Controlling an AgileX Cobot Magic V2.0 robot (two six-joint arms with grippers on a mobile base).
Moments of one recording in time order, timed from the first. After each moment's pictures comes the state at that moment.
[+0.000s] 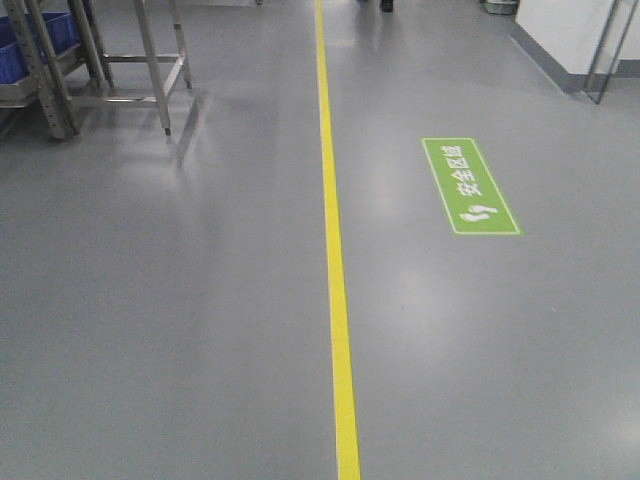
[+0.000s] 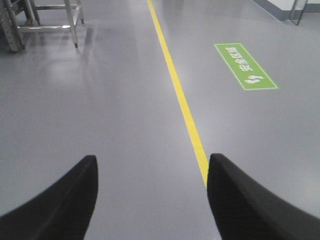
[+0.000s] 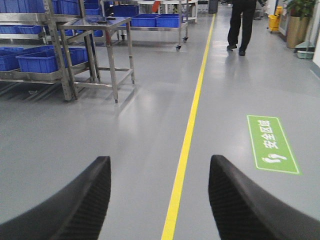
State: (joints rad) left arm -0.05 0.16 -0.37 -0.07 0.68 0.04; right arm 0.23 0.20 -0.41 -0.04 0.44 0.05
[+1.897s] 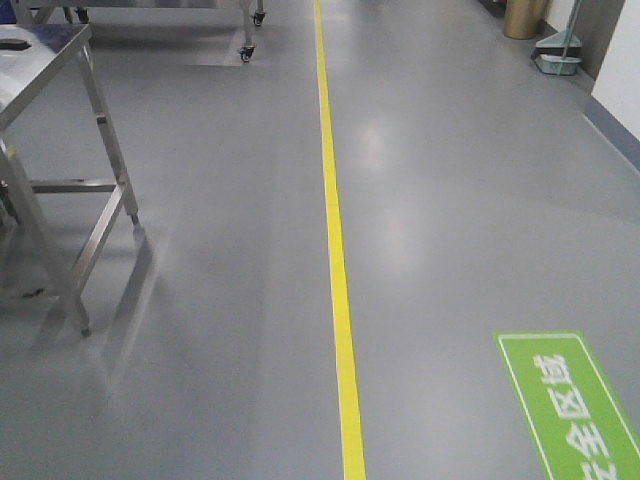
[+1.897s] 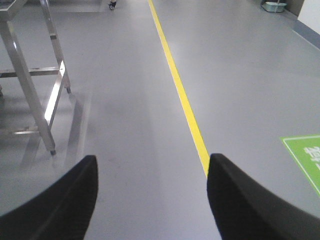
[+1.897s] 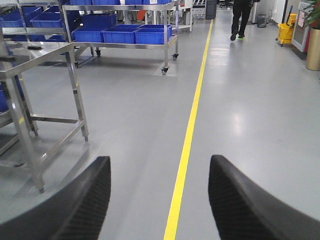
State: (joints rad) left arm -0.05 0.16 -0.37 -0.07 0.68 0.04; right arm 0.23 0.20 -0.41 -0.04 0.44 0.05
